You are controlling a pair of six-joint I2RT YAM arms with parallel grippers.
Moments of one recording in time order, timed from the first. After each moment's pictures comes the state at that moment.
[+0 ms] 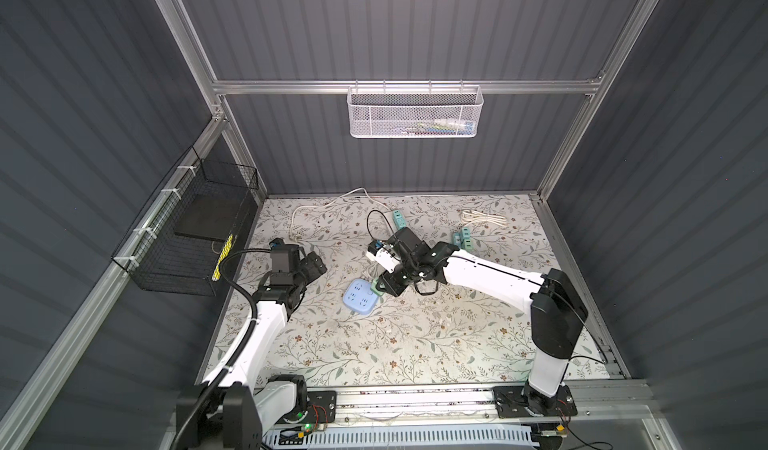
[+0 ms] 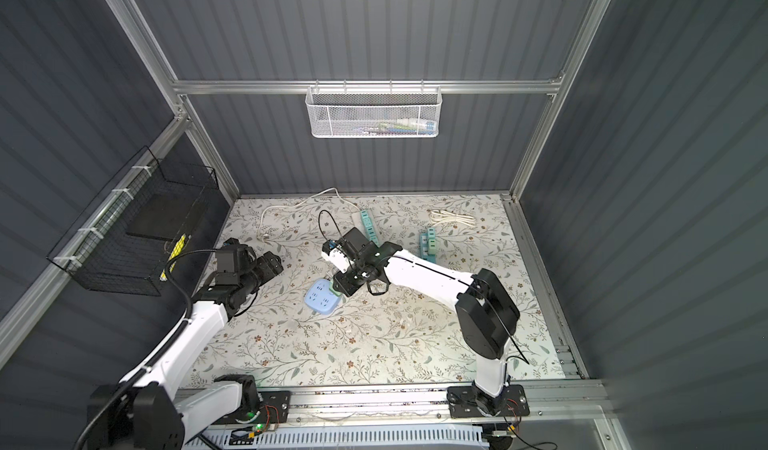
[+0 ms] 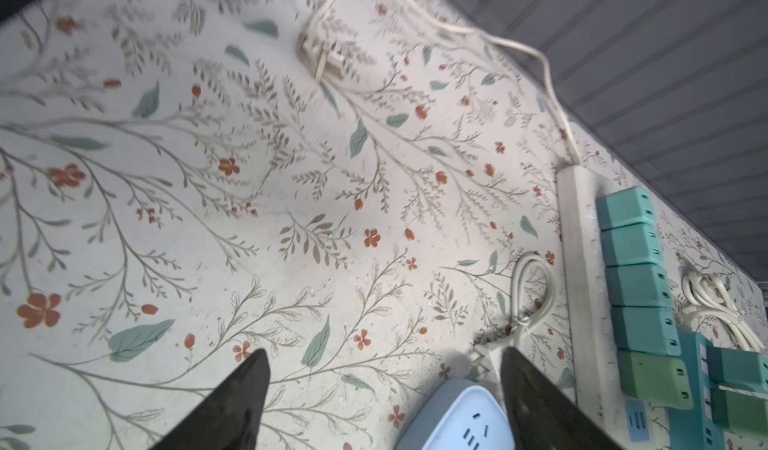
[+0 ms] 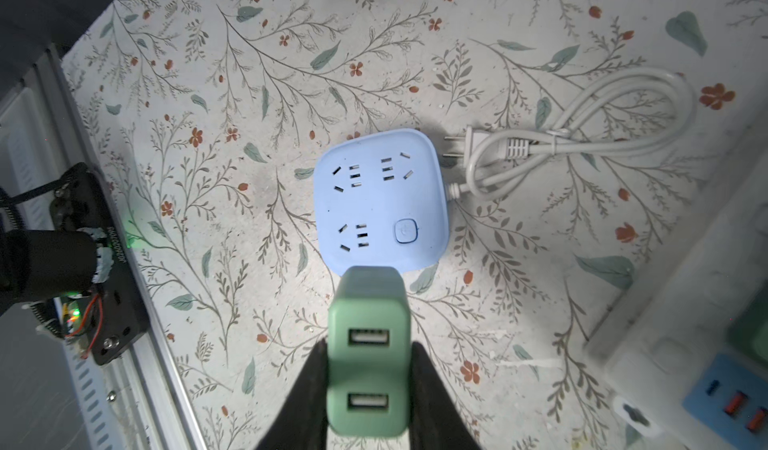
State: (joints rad) left arm -0.03 1.16 0.71 -0.32 0.04 -0.61; right arm 0.89 1.87 1.48 -0.58 -0.25 0.04
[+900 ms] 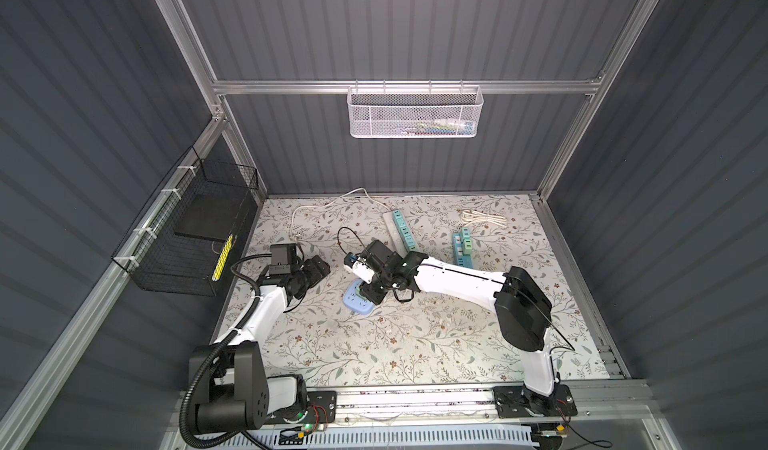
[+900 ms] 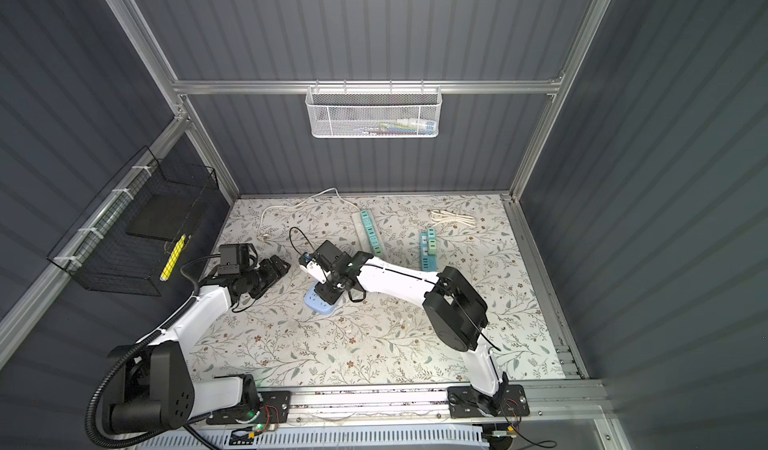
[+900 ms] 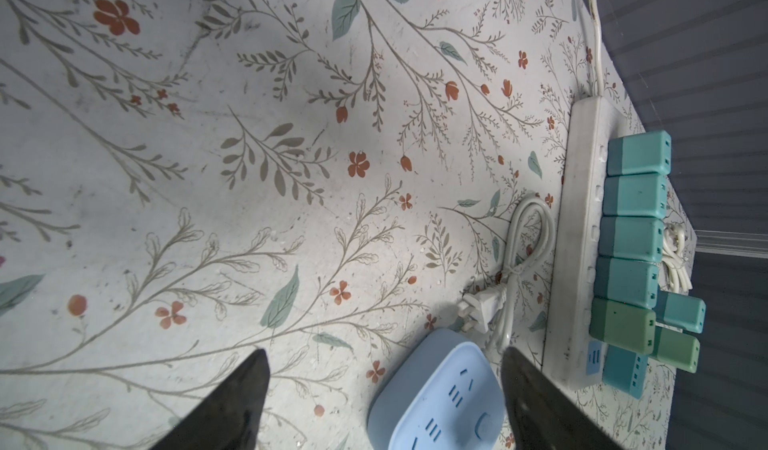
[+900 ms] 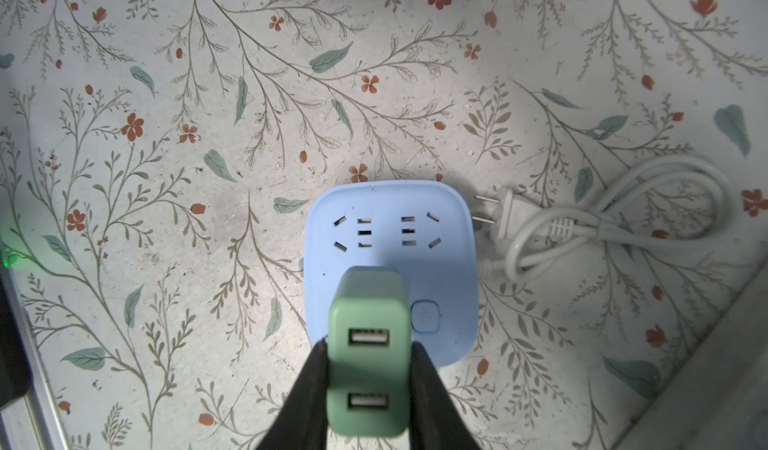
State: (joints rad) left arm 0.02 1.29 0.75 -0.36 0.26 -0.63; right arm 0.99 2.04 1.61 -0.55 -0.10 -0.05
